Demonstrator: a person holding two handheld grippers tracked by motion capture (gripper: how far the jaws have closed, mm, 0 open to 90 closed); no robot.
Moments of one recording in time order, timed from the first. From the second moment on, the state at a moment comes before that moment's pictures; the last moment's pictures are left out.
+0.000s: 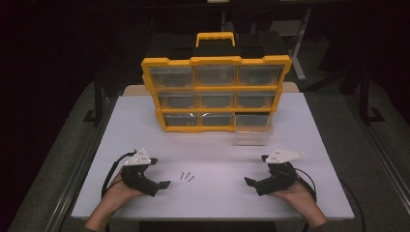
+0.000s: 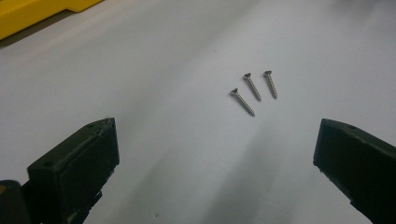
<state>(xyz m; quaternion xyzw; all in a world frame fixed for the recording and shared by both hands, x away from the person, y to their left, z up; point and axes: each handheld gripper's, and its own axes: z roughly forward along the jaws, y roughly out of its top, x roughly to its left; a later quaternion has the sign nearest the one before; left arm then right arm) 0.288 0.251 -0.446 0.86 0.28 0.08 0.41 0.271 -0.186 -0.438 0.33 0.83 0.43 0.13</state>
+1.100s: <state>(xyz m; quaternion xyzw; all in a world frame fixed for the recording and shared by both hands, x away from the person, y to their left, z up) 0.296 0.240 -0.440 0.86 0.29 0.07 0.43 0.273 -0.186 -0.436 0.34 0.82 0.45 0.13</state>
